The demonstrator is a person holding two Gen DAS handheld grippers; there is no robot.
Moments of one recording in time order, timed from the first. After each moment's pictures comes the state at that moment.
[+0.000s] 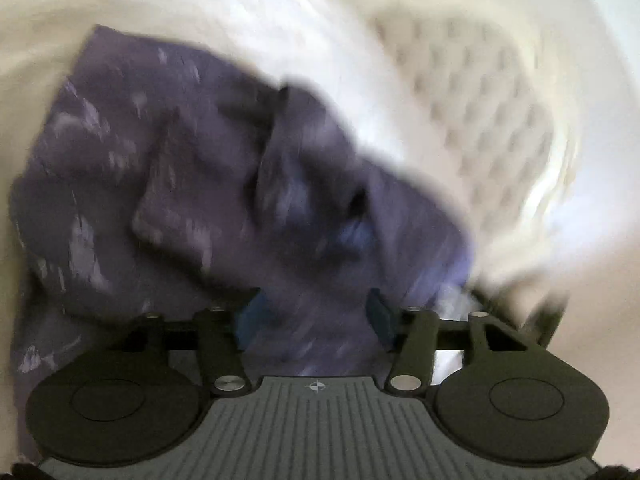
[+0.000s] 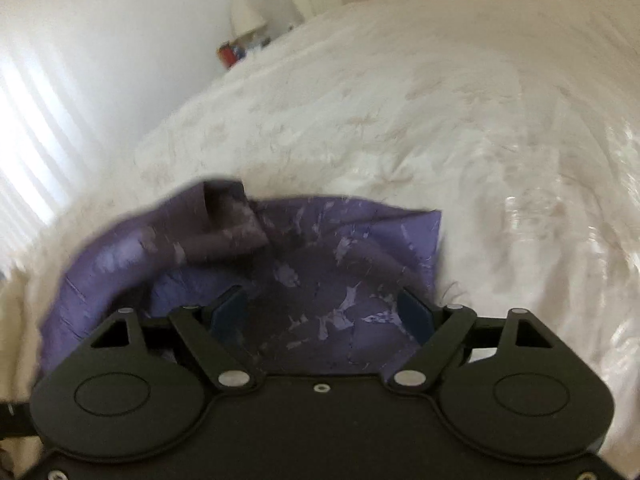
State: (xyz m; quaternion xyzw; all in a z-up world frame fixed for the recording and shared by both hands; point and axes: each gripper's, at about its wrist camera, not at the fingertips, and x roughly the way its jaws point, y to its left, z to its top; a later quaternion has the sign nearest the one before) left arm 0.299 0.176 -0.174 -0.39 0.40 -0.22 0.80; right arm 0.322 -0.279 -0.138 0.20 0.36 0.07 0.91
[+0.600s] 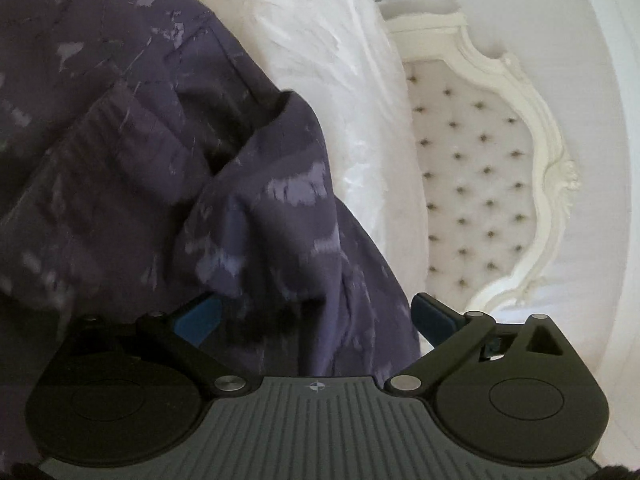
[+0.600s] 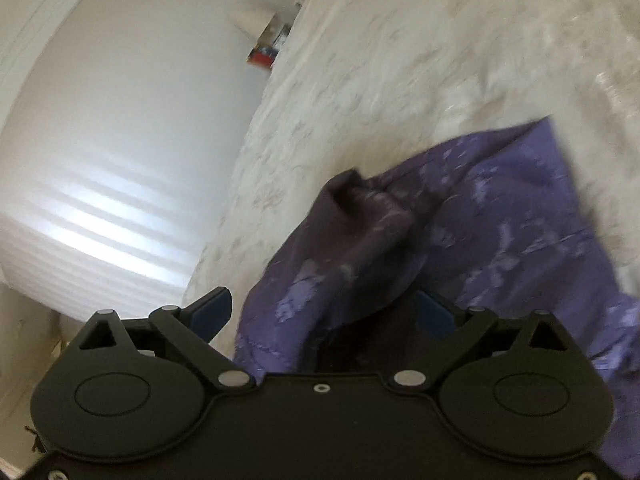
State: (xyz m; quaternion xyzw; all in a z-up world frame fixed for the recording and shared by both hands) left arm 0.374 0.148 -0.189 -0.54 0.40 -0.19 0.72; right arm 0.348 -0.268 -0.132 0.44 0.39 0.19 0.79
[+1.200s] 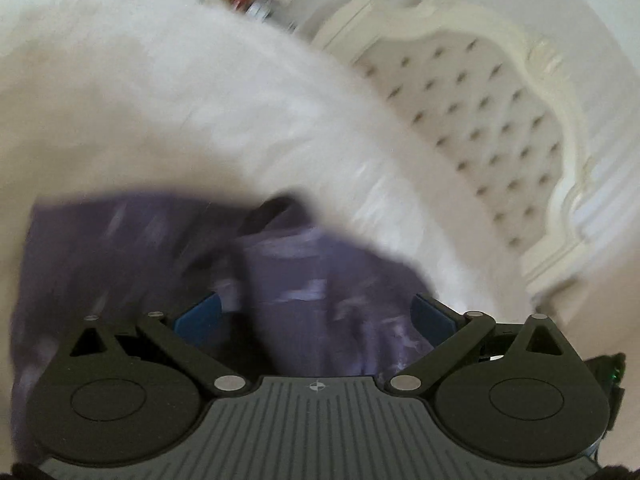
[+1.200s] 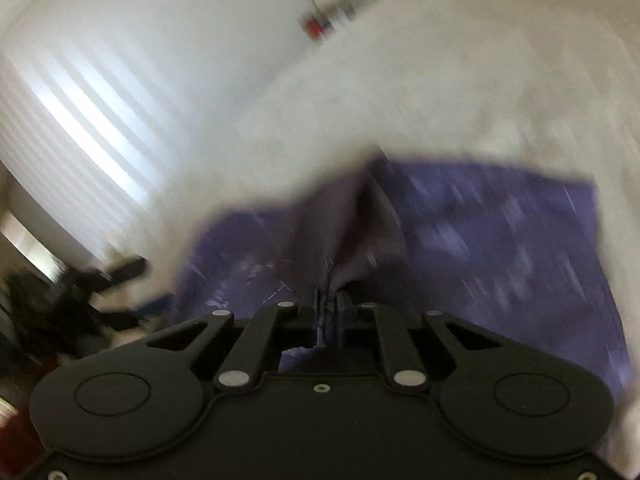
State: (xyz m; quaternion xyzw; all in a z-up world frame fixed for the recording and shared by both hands) left arm 0.362 0.154 -0.138 -0.28 0.37 -0.18 0.87; right arm 0.331 -0.213 -0.149 0.22 0.40 0.20 0.87
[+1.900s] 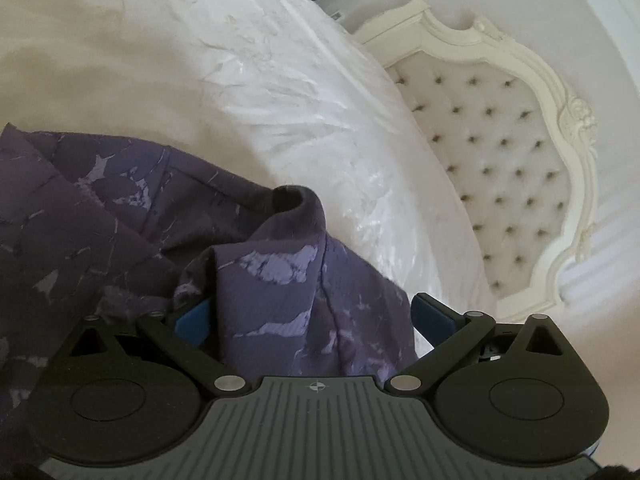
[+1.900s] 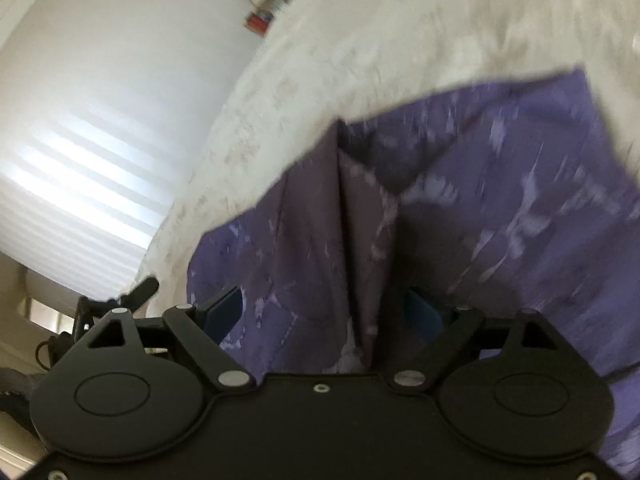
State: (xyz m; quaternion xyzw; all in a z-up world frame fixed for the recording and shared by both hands) left arm 0.410 0.148 -0.157 -0.40 0.37 -0.17 0.82; right arm 0.358 -0.223 -0.176 0.38 0.43 0.19 0.80
